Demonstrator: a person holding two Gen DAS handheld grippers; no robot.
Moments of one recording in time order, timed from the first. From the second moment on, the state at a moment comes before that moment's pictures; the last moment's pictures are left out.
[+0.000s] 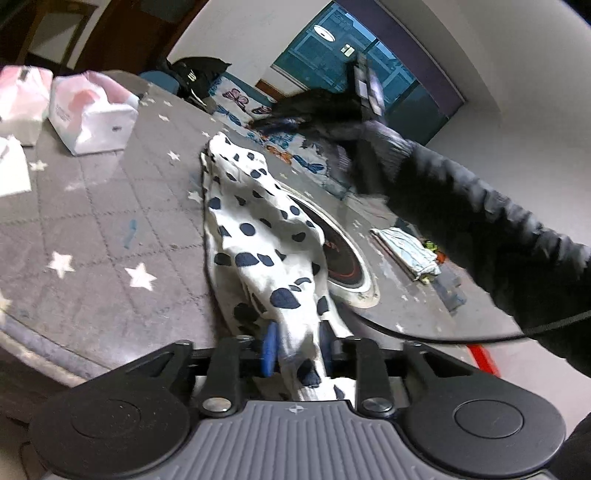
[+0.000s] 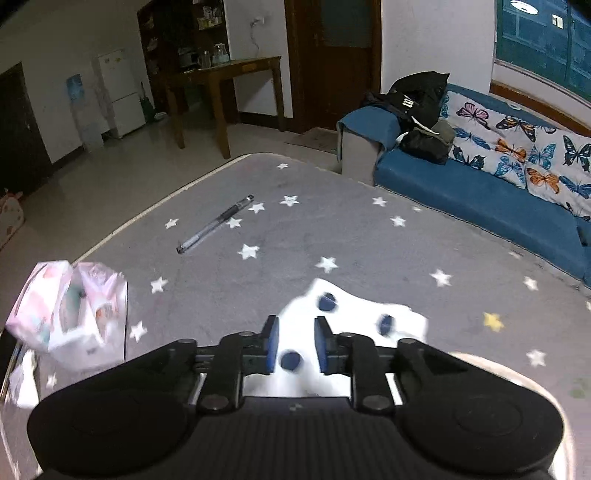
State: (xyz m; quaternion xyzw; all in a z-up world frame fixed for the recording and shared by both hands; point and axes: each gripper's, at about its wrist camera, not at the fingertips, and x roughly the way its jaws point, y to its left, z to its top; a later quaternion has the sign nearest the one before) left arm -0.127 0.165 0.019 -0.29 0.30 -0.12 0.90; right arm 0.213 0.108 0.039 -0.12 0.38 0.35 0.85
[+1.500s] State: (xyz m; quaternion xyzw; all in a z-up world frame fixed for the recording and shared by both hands) left arm 0.114 0.171 0.010 -0.15 0.36 -0.05 0.92; right arm 0.151 -0.066 -0.039 -0.12 0.40 0.38 0.82
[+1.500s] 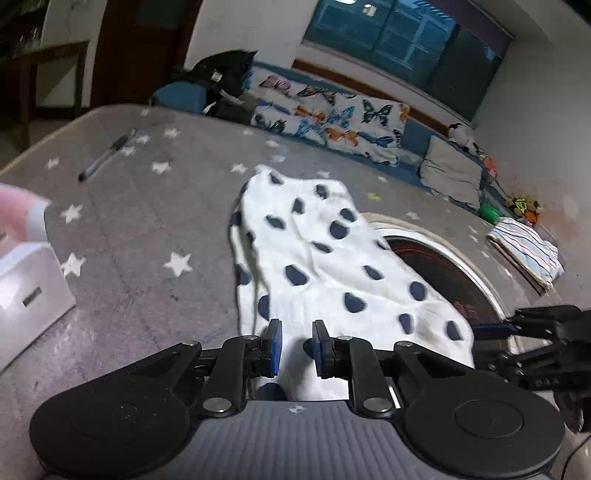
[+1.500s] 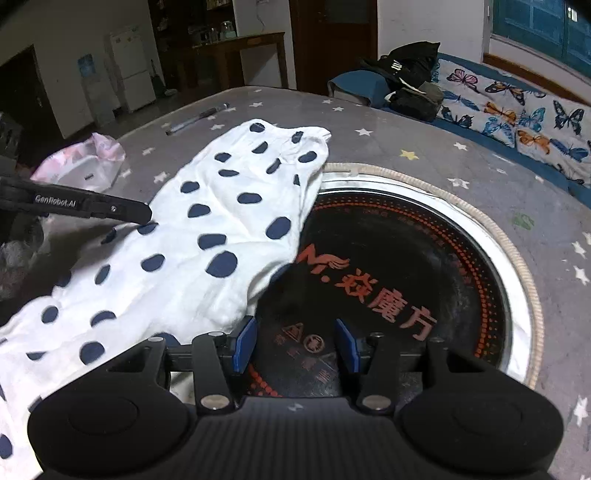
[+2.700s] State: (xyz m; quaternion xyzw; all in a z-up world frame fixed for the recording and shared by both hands) left arm 0.110 0.118 -0.012 -0.17 0.38 -0.16 0.89; right arm 0.151 -0.074 -0.044 -0.01 0.42 0.45 0.79
